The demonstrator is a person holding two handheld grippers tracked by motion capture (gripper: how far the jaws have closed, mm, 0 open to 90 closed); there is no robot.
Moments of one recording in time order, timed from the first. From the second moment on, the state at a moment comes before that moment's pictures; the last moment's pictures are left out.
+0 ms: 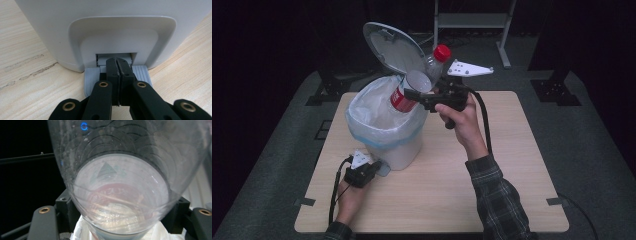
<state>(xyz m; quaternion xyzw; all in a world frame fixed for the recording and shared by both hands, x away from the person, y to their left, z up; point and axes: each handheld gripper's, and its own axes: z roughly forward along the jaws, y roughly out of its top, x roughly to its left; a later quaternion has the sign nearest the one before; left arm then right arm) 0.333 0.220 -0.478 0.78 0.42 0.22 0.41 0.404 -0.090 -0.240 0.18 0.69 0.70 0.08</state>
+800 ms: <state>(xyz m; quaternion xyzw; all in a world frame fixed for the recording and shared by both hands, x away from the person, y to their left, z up) 0.333 0.220 -0.478 0.78 0.42 0.22 0.41 0.417 -0.056 -0.273 0.19 0.71 0.67 0.08</state>
